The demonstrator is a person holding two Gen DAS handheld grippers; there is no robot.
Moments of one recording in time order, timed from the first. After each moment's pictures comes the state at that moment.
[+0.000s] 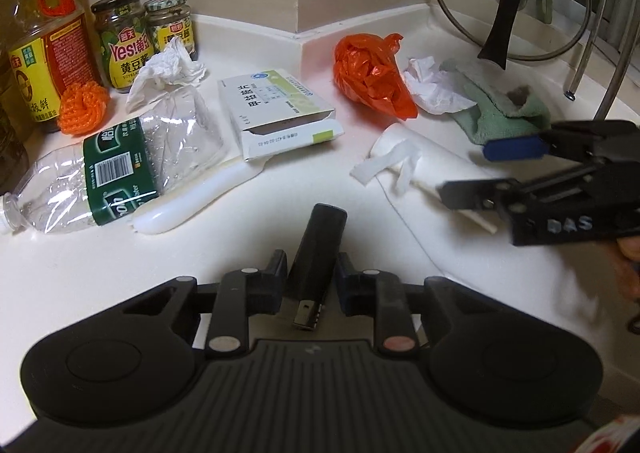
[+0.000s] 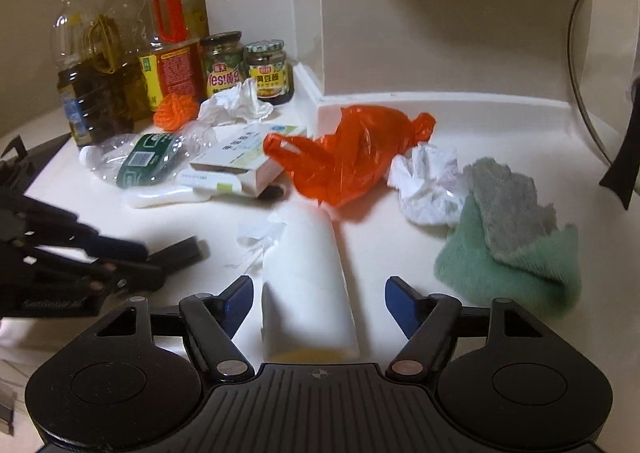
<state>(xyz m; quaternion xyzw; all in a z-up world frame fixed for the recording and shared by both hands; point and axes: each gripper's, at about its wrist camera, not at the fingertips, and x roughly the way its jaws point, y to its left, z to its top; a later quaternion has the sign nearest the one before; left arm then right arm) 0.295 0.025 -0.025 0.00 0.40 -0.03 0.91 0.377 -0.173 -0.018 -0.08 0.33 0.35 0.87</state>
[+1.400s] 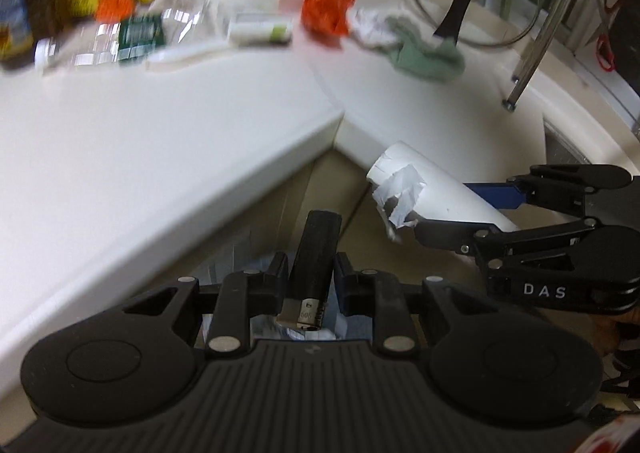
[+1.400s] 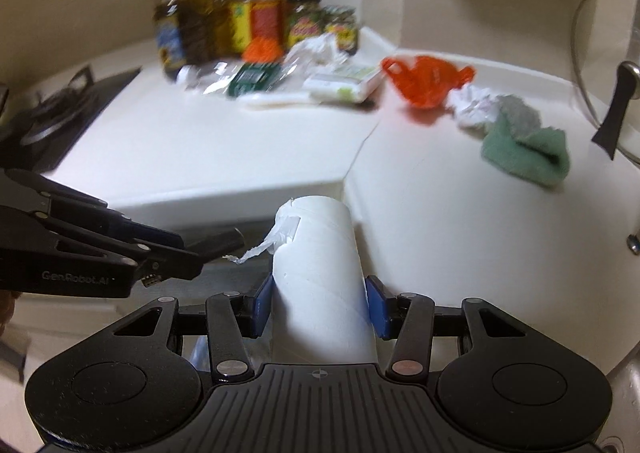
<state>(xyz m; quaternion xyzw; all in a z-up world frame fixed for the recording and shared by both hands) 0.138 -0.001 -0.040 -0.09 0.43 -0.05 0.90 0.202 -0.195 -0.024 -0.13 0.36 0.37 0.85</state>
